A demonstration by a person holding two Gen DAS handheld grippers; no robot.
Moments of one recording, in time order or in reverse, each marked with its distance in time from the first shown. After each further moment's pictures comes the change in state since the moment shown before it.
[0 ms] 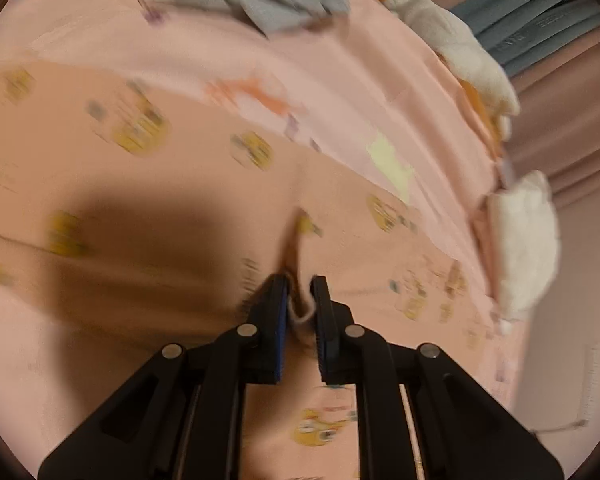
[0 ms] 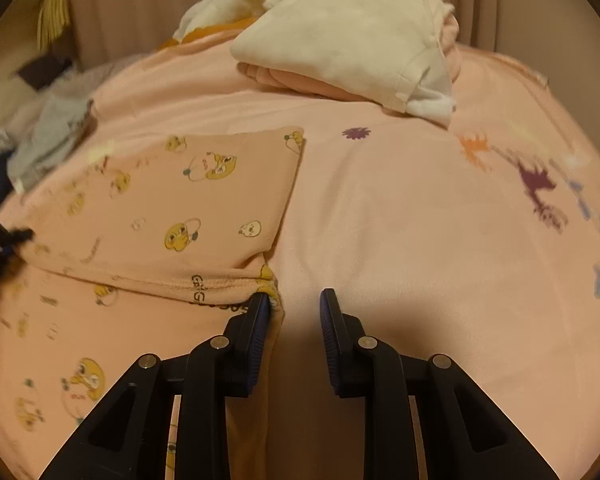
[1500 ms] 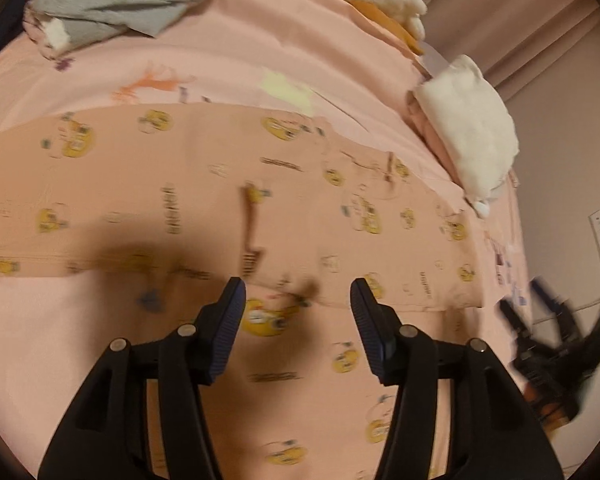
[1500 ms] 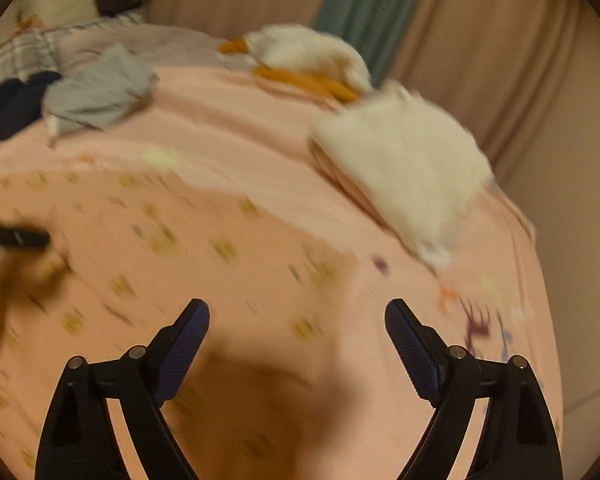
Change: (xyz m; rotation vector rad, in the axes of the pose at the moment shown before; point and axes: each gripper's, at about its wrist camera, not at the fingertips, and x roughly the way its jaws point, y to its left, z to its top) left arm -0.016 -0.038 -0.041 0.346 0.185 -0.132; right arm -0.075 0.078 0.044 -0.357 -0.064 -0.152
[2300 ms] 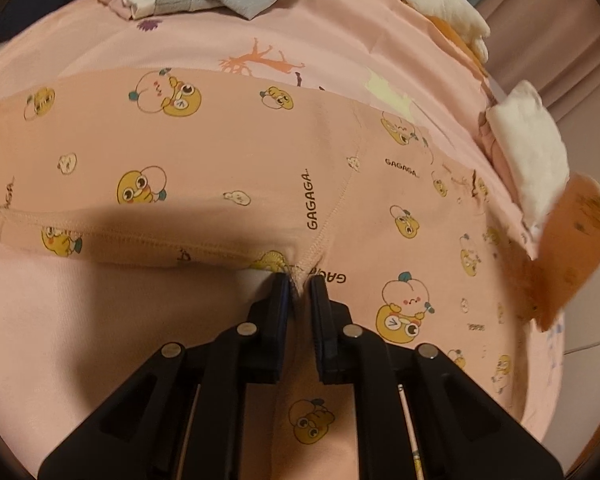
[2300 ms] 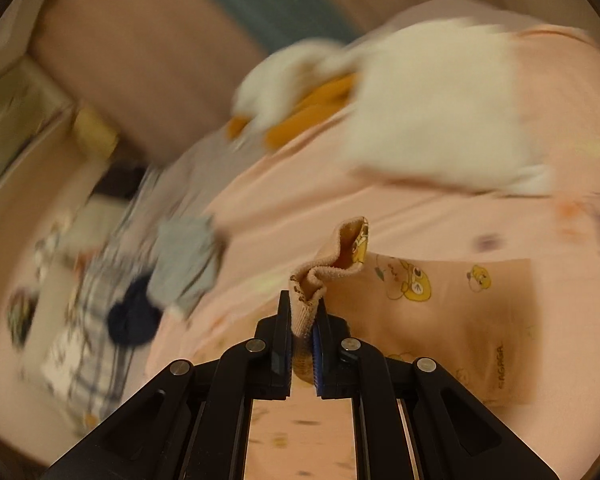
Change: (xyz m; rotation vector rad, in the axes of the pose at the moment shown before) left arm -0.004 0.071 -0.013 -0.099 -0.066 0.138; right arm 0.031 -0.054 0.076 0.671 -0.002 0.657
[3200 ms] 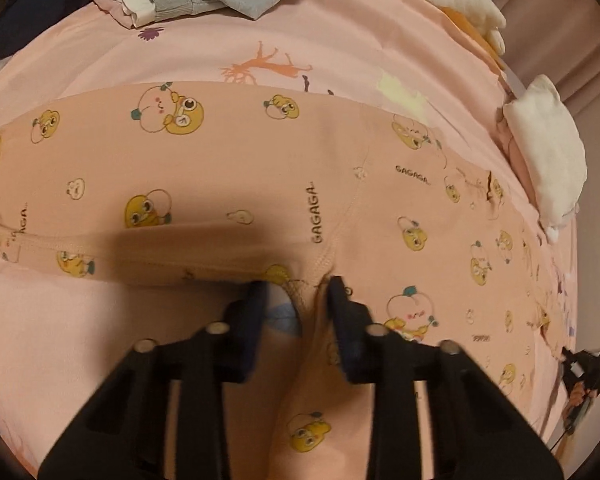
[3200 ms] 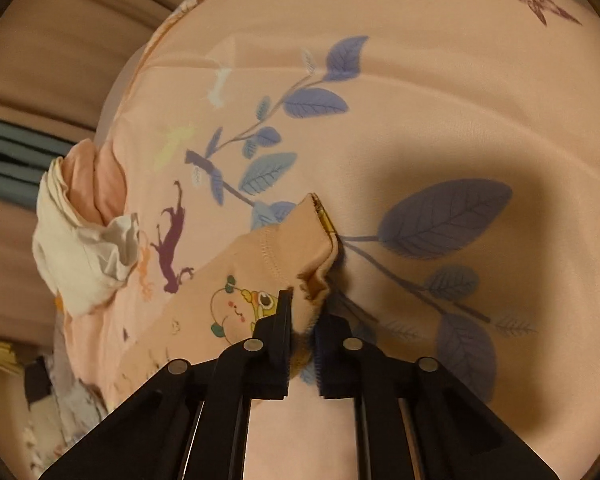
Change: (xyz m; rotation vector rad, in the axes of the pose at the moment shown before) left arm -0.008 -0.009 0.012 0.022 0.042 0.098; right arm -0.161 -0.338 -0.067 0.747 -0.180 -0.424
